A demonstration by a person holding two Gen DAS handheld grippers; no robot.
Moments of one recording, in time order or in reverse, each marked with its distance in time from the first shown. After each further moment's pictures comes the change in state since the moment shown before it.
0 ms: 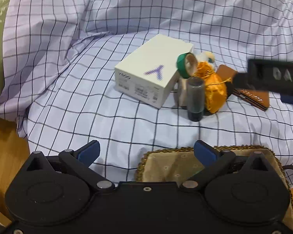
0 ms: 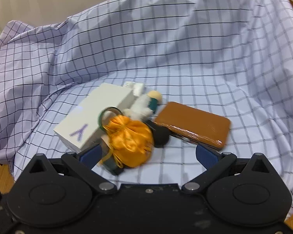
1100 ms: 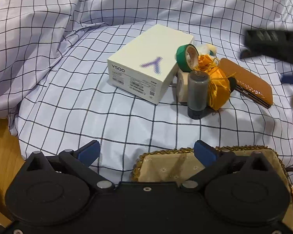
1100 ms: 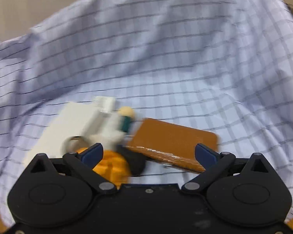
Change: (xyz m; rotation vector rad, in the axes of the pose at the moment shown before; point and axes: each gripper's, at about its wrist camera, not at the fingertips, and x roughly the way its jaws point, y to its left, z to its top) left arm 0.019 -0.007 0.004 0.006 0.047 -0.019; right arm 0.045 -0.018 0.038 0.081 -0.011 -0.105
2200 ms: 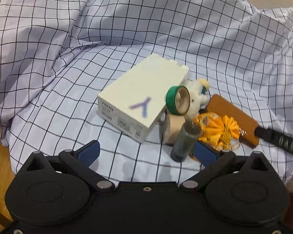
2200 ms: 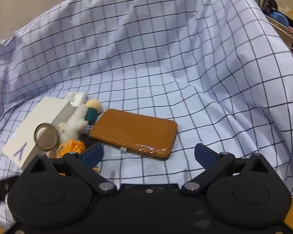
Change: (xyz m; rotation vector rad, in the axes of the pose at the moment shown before) left arm -0.008 -0.004 0.044 -0.113 -0.090 -0.062; right arm -0.024 -0.053 -0.032 0.039 -0.018 -0.117
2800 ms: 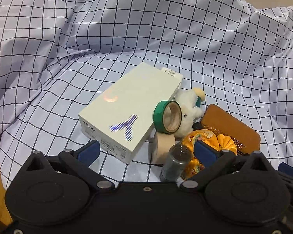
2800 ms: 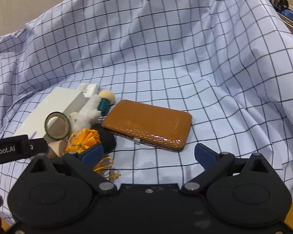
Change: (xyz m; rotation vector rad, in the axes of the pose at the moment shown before) left arm 0.020 -0.020 0.017 0.021 -0.021 0.004; right arm 0.002 0.011 -0.008 -0.028 0.018 0.067
